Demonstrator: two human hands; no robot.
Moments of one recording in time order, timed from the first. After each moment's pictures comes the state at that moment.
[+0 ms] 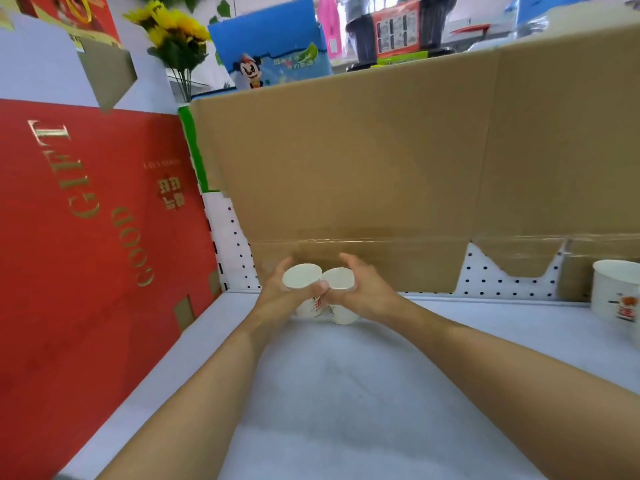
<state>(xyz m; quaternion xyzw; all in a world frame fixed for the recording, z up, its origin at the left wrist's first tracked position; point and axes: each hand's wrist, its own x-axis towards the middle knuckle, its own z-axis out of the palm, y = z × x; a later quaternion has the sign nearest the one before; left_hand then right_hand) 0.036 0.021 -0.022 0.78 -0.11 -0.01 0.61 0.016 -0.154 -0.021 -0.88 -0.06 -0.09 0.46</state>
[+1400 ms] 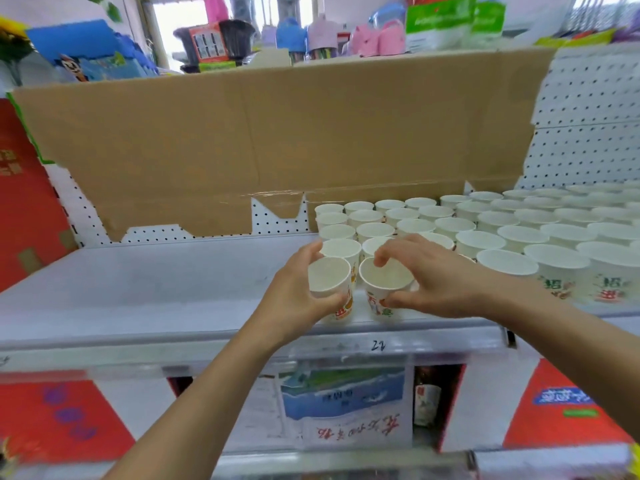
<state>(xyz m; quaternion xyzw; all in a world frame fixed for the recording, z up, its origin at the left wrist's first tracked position) -0.328 -0.269 -0.017 0.85 -0.32 0.05 0.42 -0.413 -0.477 0.020 -0.98 -0.09 -0.12 0.10</state>
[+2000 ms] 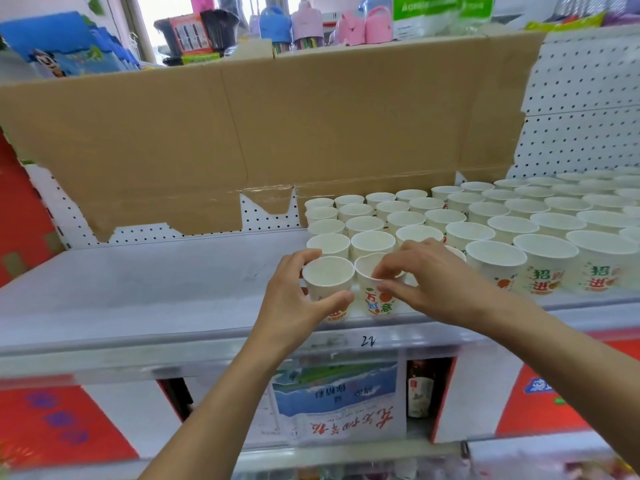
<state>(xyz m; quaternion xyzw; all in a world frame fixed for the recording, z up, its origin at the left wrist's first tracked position) -0.337 -0.283 -0.036 0.83 -0.29 0.09 0.47 -0.421 -0.483 0.001 -0.96 -0.11 -0.24 0.10</state>
